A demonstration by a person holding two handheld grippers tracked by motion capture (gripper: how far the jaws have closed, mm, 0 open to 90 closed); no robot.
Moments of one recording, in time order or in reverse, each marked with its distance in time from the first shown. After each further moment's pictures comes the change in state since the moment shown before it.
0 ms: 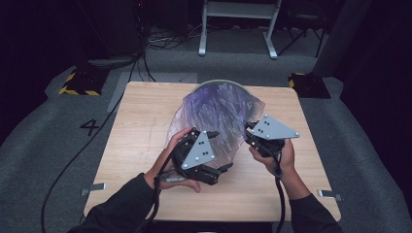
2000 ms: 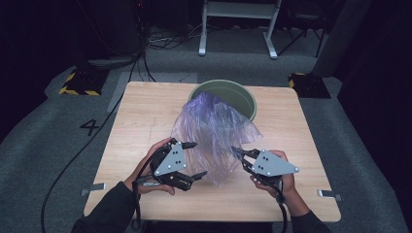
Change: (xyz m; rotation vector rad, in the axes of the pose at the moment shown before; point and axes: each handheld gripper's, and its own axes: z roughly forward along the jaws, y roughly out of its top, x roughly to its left) left arm 0.013 -0.078 -0.025 0.013 -0.092 0.007; right arm 0.041 -0.044 -0.022 -0.068 0.125 -0.109
